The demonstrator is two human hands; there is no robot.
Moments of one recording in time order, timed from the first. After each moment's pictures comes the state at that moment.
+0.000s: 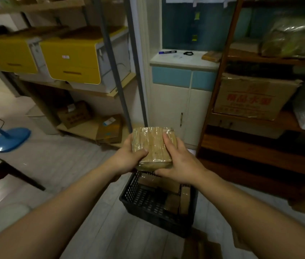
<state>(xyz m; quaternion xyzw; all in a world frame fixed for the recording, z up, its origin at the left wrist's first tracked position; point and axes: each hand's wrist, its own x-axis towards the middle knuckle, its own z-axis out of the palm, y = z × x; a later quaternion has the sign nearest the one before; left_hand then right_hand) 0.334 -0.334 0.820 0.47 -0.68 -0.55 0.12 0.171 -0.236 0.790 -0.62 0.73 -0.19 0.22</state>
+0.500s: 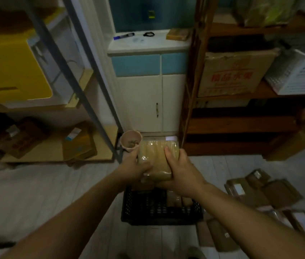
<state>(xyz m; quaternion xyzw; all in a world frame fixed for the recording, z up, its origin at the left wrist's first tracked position) 0.298 -0.485 0.742 0.36 -0.71 -0.60 -0.04 0.191 -0.333 0.715 -0.45 0.85 -0.18 0.22</state>
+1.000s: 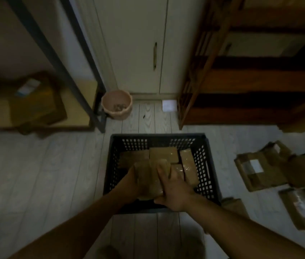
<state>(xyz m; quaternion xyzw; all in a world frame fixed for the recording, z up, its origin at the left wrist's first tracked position) 0.303 -0.528 0.366 0.32 -0.77 -0.52 -0.19 0.200 -0.384 0.358 -0.43 0.83 -0.04 0.35</state>
